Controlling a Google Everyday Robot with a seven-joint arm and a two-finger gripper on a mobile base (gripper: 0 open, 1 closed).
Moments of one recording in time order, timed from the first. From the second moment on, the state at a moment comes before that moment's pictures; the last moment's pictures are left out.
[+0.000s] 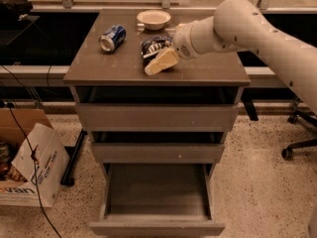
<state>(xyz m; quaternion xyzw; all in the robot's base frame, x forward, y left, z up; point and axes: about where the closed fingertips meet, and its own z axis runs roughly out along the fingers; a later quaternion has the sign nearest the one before) 0.734 -0.028 0.895 -0.47 0.73 0.13 0.48</state>
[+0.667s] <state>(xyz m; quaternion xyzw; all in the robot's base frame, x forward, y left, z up) 0.780 -0.038 0.871 -0.42 0.75 0.15 0.49</state>
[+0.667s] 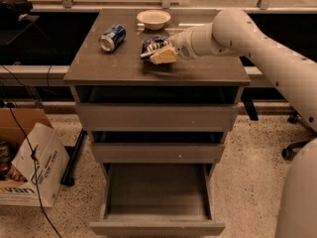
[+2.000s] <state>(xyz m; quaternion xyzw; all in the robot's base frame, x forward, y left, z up) 0.698 -0.066 0.939 -0.45 0.70 0.13 0.55</state>
